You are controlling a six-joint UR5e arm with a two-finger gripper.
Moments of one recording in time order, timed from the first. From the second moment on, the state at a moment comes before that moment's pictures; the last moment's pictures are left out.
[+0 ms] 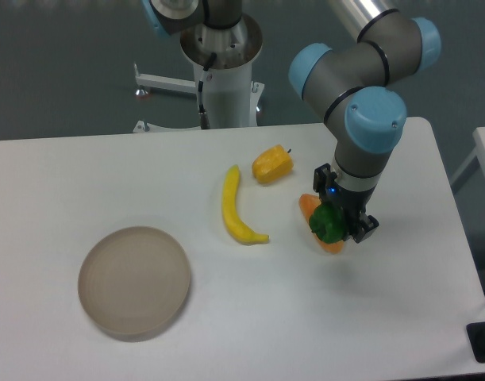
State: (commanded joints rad) arm 2.35 -2.08 -1.21 -1.36 1.55 1.53
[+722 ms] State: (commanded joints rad) arm 2.27 -2.15 -1.20 -1.31 1.53 1.35
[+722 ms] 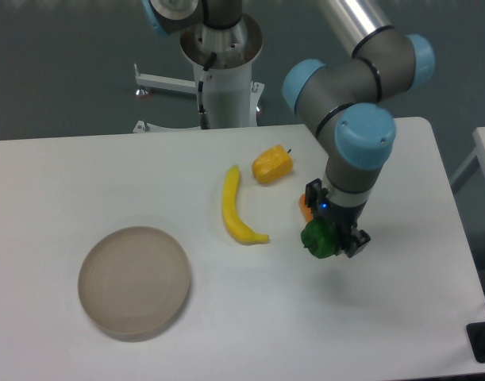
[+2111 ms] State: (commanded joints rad) arm 2.11 -2.25 -1.27 -1.18 1.48 1.14
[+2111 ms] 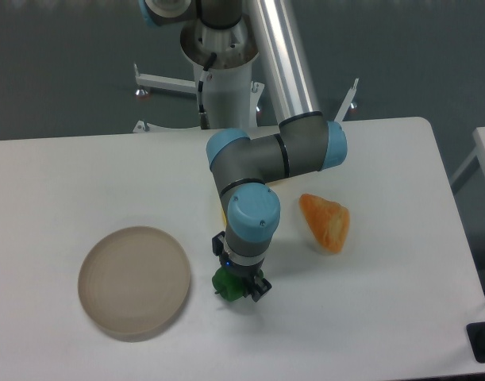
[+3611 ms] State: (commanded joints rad) arm 2.33 -2.10 -1.17 -1.45 1.62 1.54
